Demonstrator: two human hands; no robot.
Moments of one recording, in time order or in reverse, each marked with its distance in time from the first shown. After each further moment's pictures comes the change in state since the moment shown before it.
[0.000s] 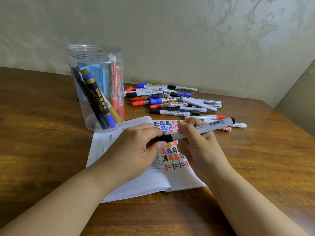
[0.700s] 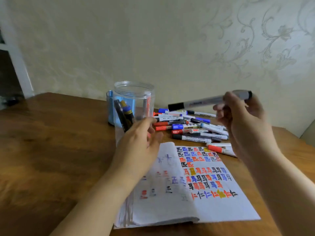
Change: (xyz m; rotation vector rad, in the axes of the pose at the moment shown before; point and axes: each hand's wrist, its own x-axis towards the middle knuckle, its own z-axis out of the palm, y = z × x) left_hand 0.013 -0.020 -0.045 0.089 0.422 -0.188; right_hand 0.043 -0.083 0.031 -0.104 0.190 -0.425
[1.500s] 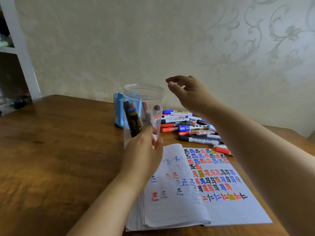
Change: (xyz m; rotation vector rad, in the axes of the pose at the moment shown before) left_hand 0.000 -0.012 0.005 0.042 -0.029 -0.215; right_hand 0.063 0.026 0.084 -0.847 -0.452 -0.173
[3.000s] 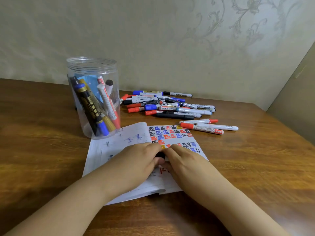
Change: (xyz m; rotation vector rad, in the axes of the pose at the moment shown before) left_hand -0.045 0.026 0.037 0.200 -0.683 0.444; right_hand -0.200 0.075 0.000 -0.552 -0.226 -0.254
